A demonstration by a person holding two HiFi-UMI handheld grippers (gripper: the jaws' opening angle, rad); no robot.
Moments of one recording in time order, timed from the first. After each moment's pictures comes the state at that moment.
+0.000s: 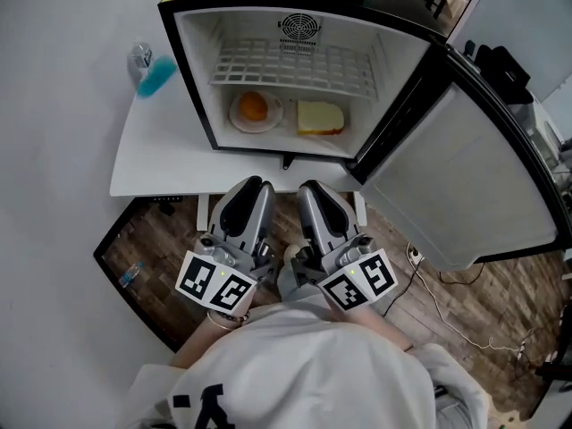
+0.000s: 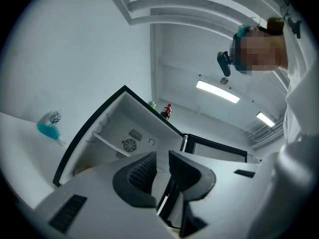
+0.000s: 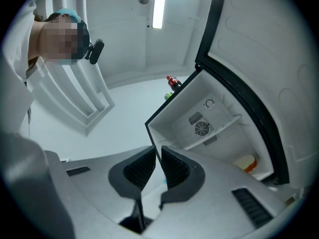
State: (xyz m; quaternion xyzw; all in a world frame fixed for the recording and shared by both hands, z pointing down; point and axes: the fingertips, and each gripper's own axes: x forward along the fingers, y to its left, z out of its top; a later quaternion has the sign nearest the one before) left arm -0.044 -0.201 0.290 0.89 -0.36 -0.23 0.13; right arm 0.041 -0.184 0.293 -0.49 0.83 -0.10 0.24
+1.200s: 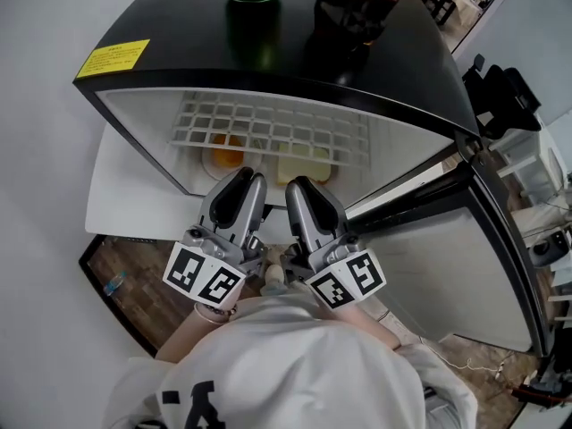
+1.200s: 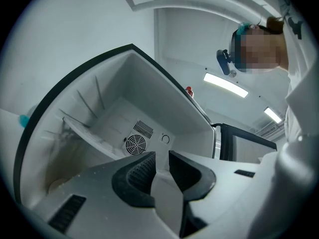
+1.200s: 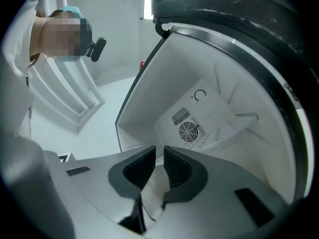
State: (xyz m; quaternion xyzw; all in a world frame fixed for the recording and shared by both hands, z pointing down) left arm 0.020 -0.365 0.292 0.89 -0.38 -0.22 0.13; right arm 0.098 -0.346 0.301 -0.48 0.84 -0.12 0.22
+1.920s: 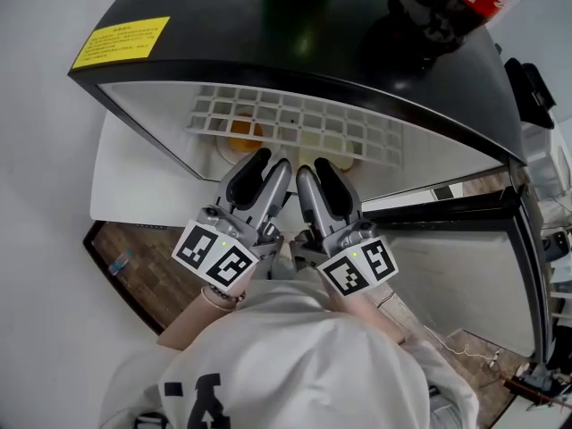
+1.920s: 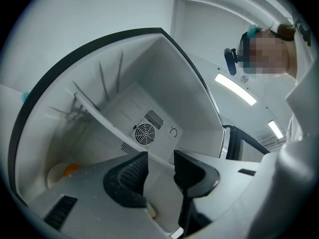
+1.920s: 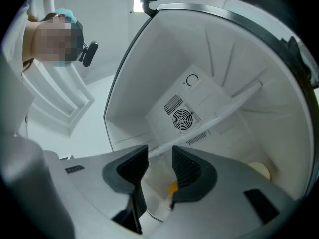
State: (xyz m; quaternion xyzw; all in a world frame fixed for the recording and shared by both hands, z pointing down) left arm 0.011 -0.395 0.319 0.89 -0.35 -0.20 0.21; right arm 0.081 -0.377 0.325 -0.50 0.82 -0.17 0.20
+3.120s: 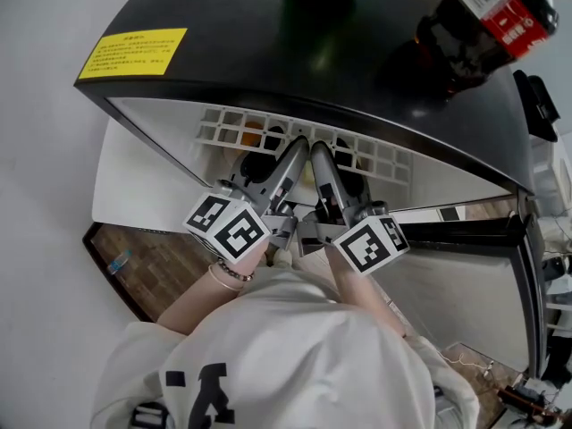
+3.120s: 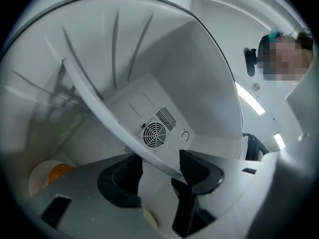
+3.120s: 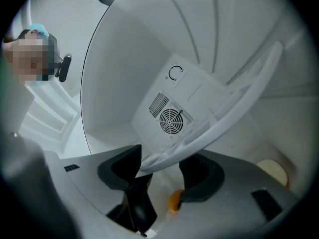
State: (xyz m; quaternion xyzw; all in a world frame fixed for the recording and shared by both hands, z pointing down) left arm 0.020 -0.453 0.324 0.87 -0.35 -0.22 0.27; right arm 0.096 -0.436 0.326 -0.51 0.79 -0.25 0.24
